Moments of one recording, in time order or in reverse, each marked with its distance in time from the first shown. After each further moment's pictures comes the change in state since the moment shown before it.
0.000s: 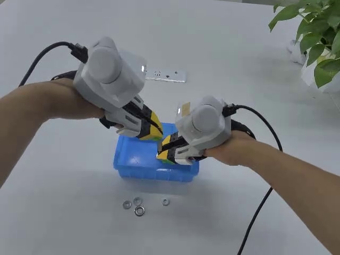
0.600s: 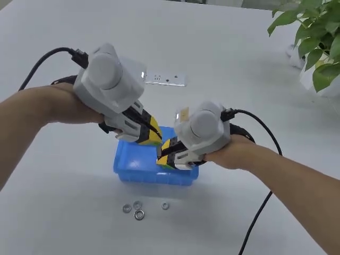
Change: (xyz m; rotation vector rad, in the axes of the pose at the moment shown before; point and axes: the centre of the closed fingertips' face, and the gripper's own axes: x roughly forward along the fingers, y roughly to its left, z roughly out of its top) left arm -0.002 -0.004 0.001 0.011 0.007 -0.004; right arm -0.002 0.003 0.001 -0.024 0.013 0.003
